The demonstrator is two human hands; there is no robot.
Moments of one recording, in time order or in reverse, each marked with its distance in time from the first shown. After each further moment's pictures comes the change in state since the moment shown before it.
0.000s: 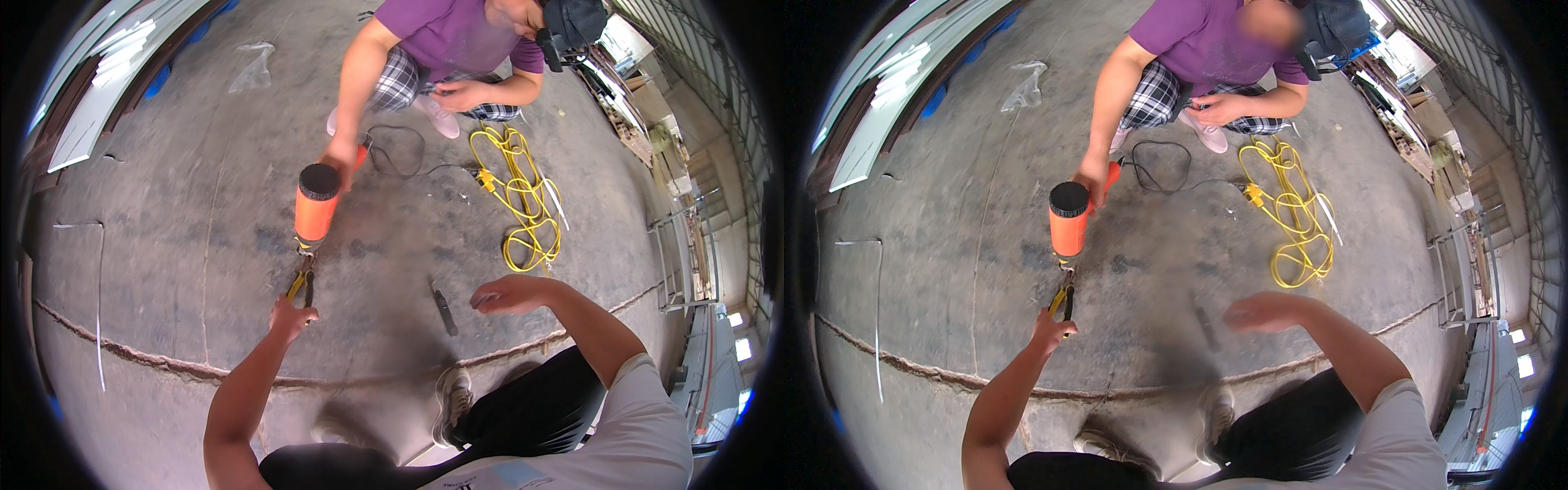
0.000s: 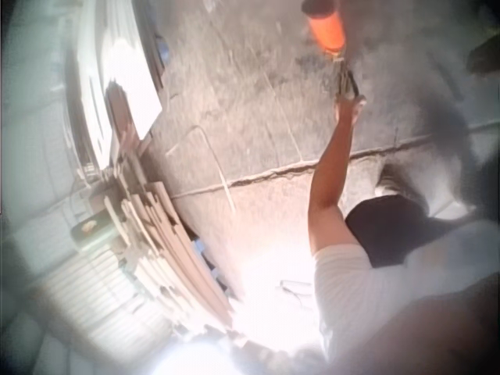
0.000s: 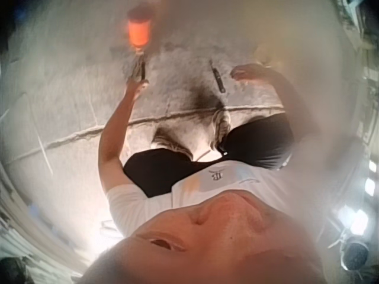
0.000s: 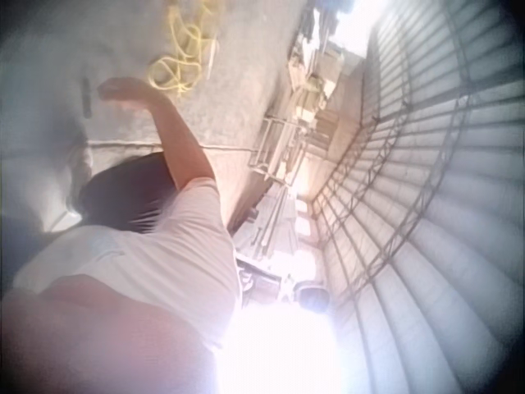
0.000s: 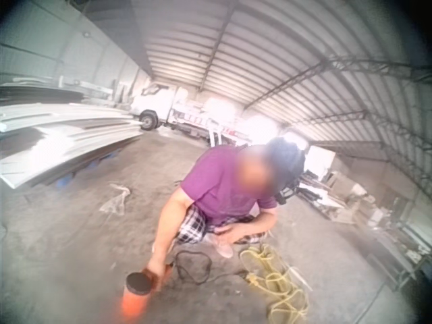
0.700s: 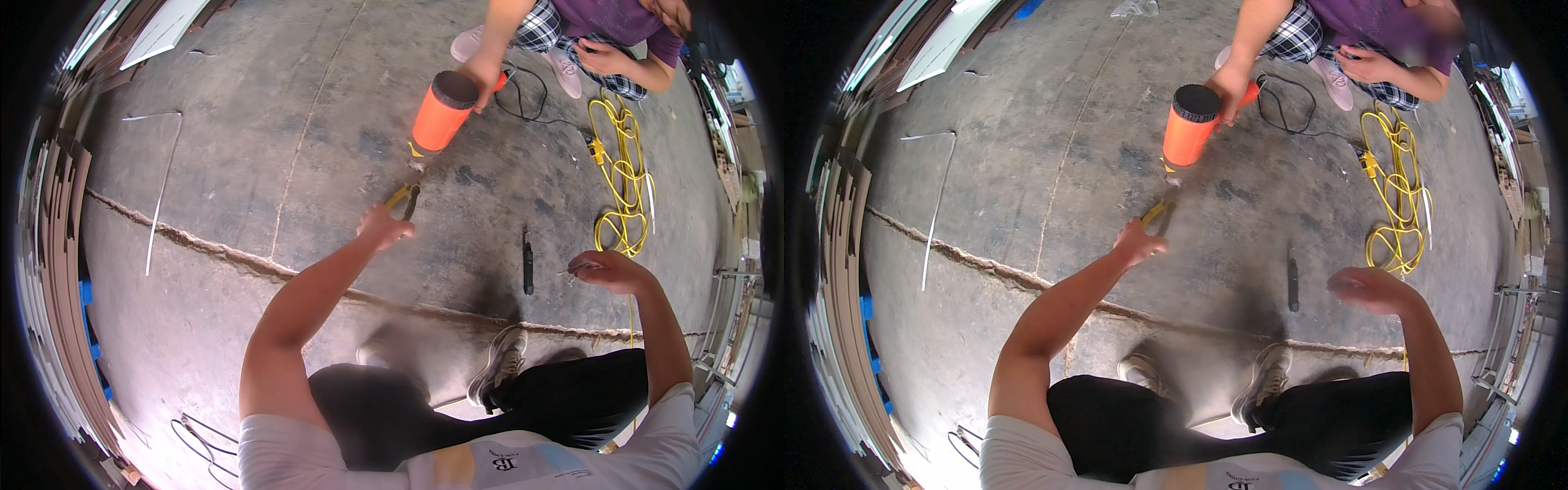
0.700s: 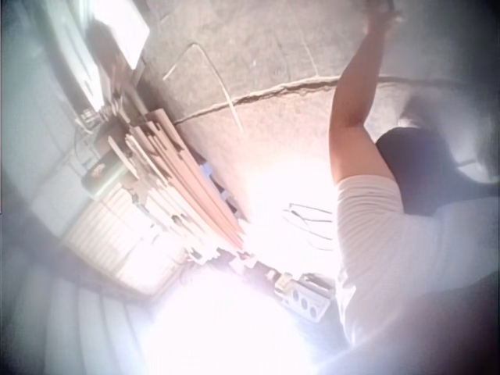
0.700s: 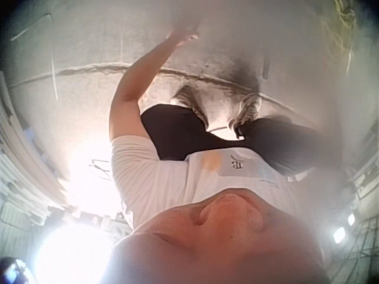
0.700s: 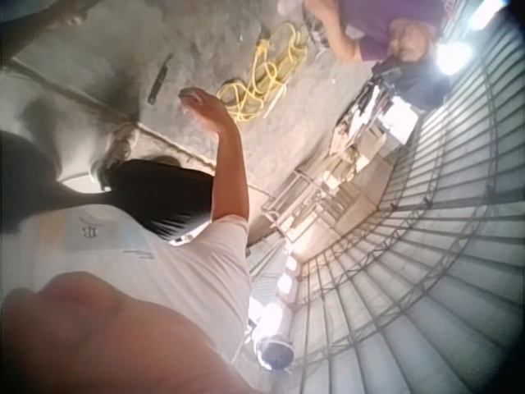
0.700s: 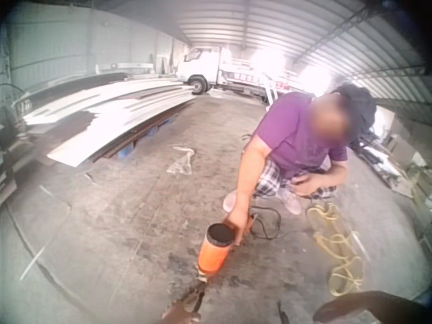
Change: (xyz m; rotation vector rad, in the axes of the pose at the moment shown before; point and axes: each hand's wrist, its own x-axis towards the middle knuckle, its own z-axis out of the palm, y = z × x) left_hand -0.019 0.019 -0.010 0.075 -0.057 -0.035; right_hand 0.001 -0.001 0.006 0.233 0.052 0.051
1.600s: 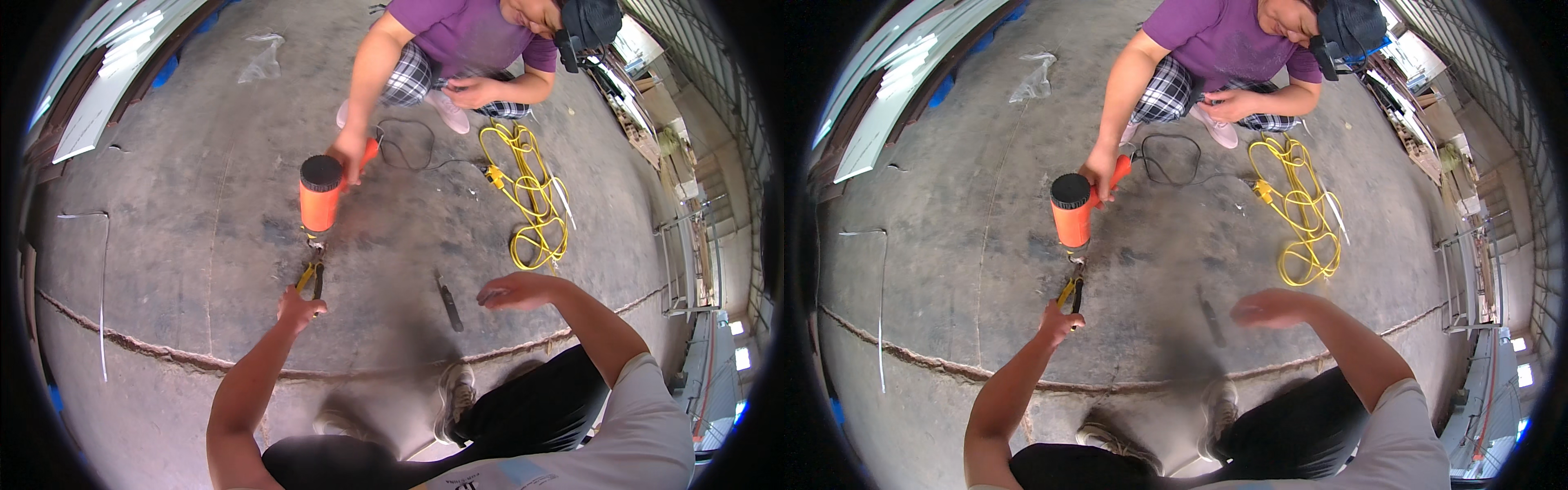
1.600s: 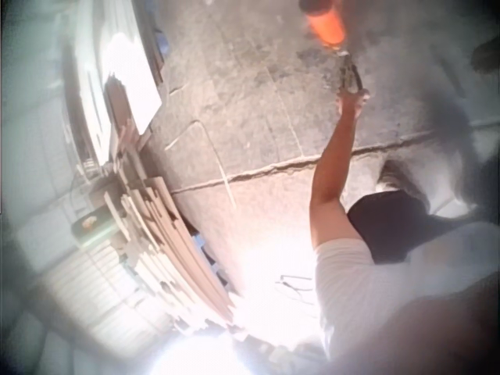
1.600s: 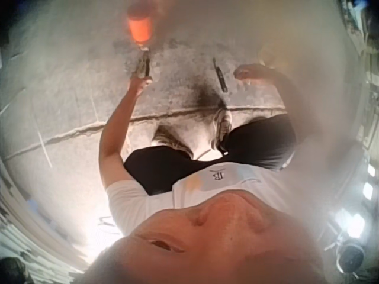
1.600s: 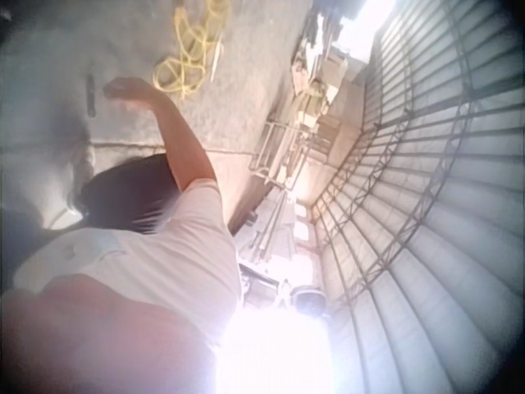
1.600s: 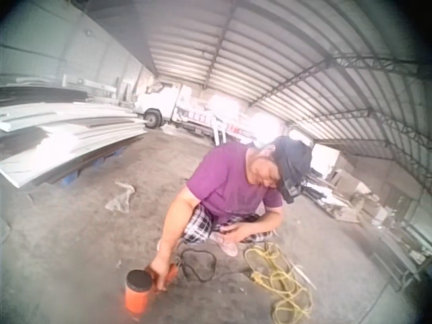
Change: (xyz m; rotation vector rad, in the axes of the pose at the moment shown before) left_hand 0.011 -0.006 0.005 -0.078 0.008 0.012; right_hand 0.001 -0.001 -0.004 -0.185 -0.071 -0.042
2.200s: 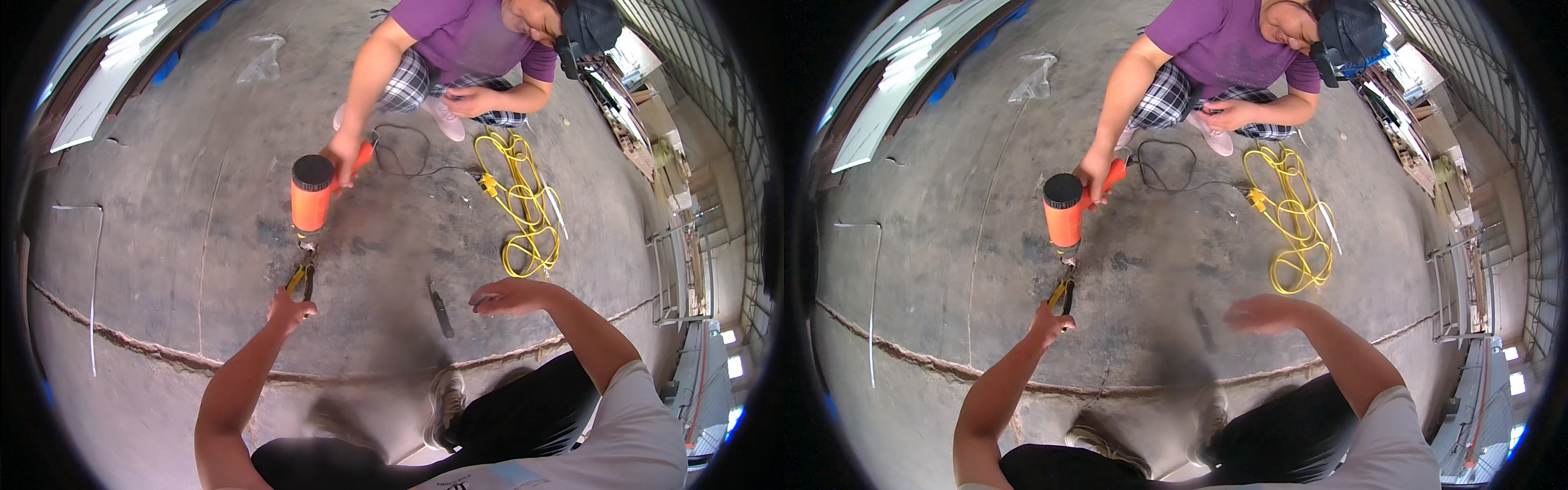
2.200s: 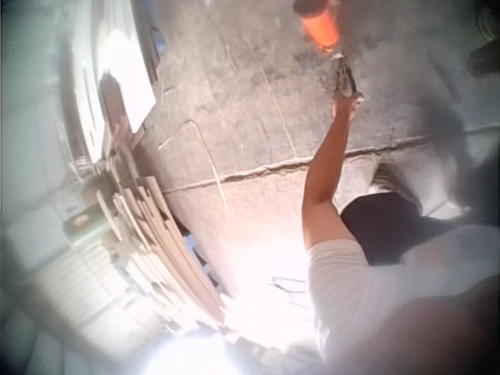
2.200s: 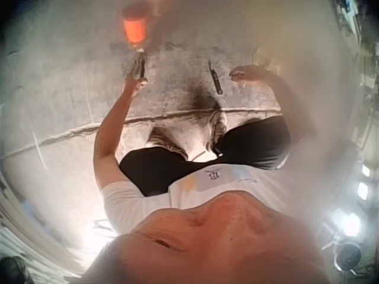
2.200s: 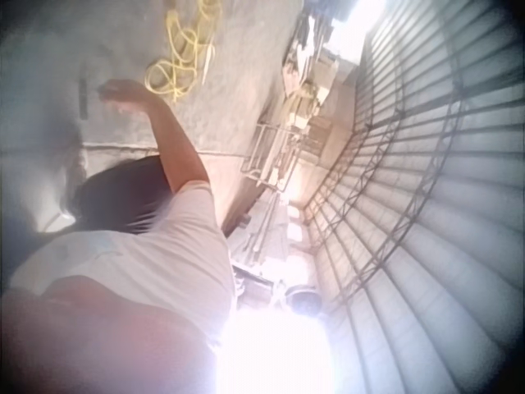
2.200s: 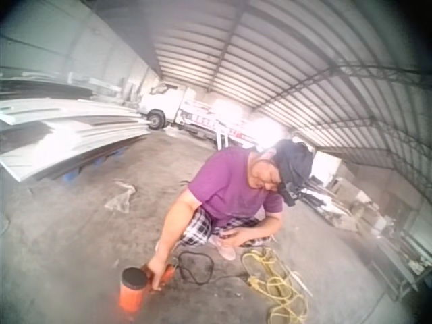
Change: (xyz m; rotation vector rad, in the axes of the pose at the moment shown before) left_hand 0.011 -0.018 0.004 -0.017 0.028 -0.020; right_hand 0.005 0.003 0.000 -0.048 -0.008 0.051
